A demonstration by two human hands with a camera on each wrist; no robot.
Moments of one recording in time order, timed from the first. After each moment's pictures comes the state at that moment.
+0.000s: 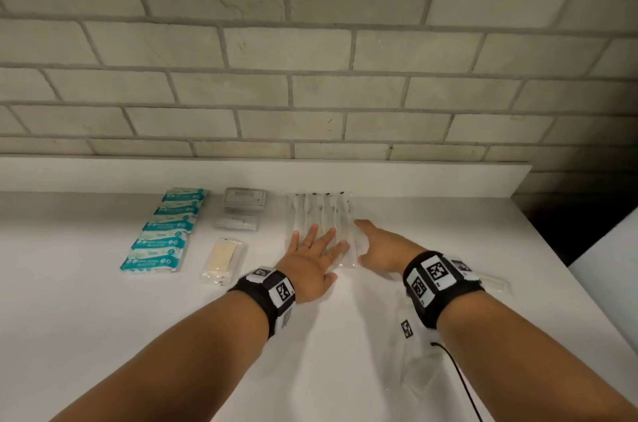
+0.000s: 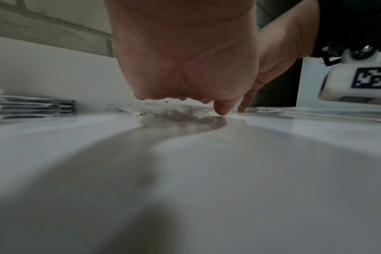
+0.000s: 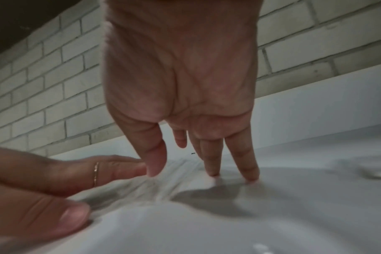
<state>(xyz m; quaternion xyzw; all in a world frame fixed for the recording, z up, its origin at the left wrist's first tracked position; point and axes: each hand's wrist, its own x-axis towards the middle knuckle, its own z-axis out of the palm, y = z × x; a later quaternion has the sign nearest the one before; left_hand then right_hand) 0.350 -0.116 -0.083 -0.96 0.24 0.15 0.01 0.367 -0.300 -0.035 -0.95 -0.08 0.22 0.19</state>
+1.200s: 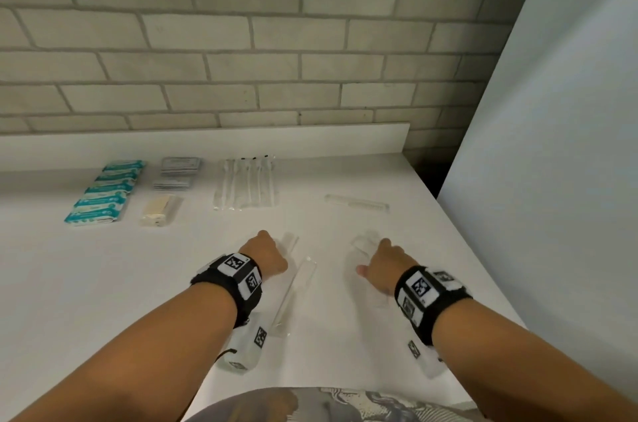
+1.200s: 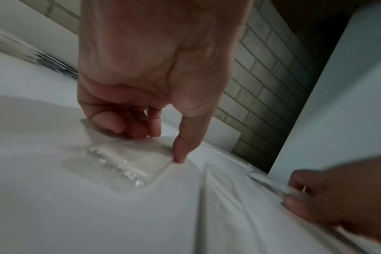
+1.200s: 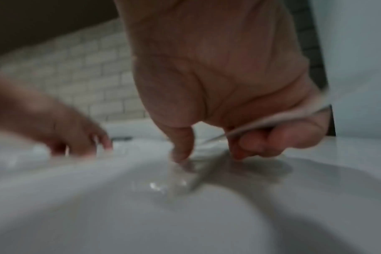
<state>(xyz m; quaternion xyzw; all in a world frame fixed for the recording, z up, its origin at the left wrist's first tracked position) 0.215 -0.209 -0.069 -0.96 -0.03 0.22 -0.19 0.167 -0.439 -0.059 -0.96 0.17 0.18 0.13</state>
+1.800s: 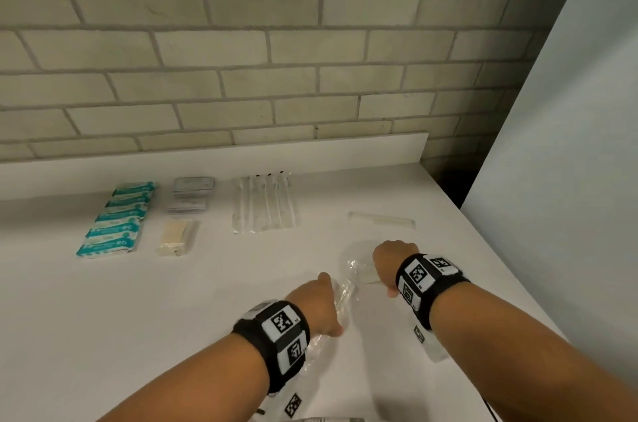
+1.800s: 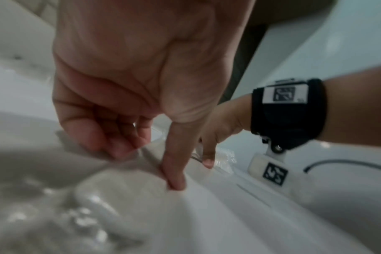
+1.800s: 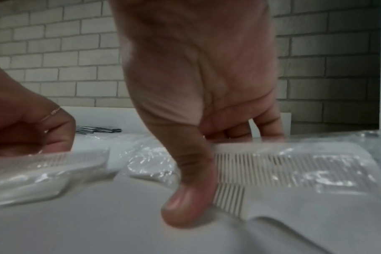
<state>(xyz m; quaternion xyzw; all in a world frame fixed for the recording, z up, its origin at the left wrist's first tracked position) 0.184 -0.224 -0.061 -0.94 0.13 0.27 -0.14 0.228 -0.394 -0.041 -0.95 0.03 0.26 -0.17</state>
